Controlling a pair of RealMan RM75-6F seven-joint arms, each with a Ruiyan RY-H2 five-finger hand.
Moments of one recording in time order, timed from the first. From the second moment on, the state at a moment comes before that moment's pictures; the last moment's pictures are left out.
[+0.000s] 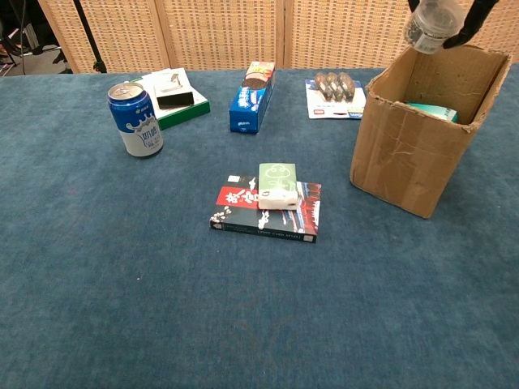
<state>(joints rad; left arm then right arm) -0.19 -0.94 -0.08 -1.70 1.41 1.36 -0.23 0.79 -1.28 0.31 -1.34 -1.29 0.92 -0.48</state>
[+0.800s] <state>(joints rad) -0.21 -0.96 -0.10 -1.67 1.42 1.35 -0.21 0.69 -1.11 0.29 -1.59 -1.25 1.11 -0.47</state>
